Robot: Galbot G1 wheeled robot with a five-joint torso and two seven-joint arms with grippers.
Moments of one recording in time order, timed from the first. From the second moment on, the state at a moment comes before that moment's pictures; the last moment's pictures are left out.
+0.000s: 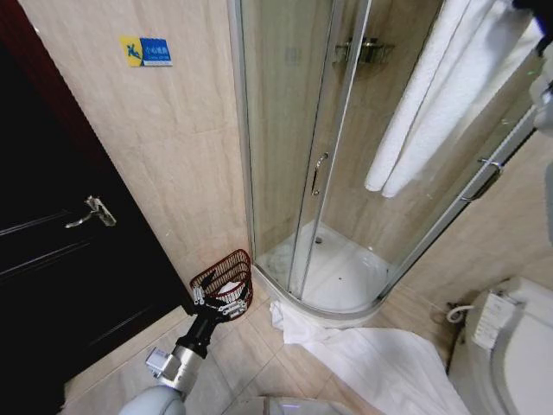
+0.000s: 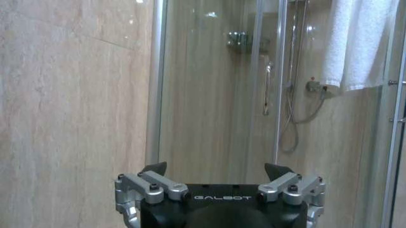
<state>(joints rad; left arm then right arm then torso) 1.92 -1.44 -0.55 -2.41 -0.16 -0.04 0.23 0.07 0.66 0.27 1.61 0.83 -0.21 -0.04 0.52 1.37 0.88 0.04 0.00</state>
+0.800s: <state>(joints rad) 1.92 -1.44 -0.55 -2.41 -0.16 -0.04 0.23 0.02 0.63 0.32 1.63 0.86 -0.19 -0.06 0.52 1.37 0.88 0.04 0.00</state>
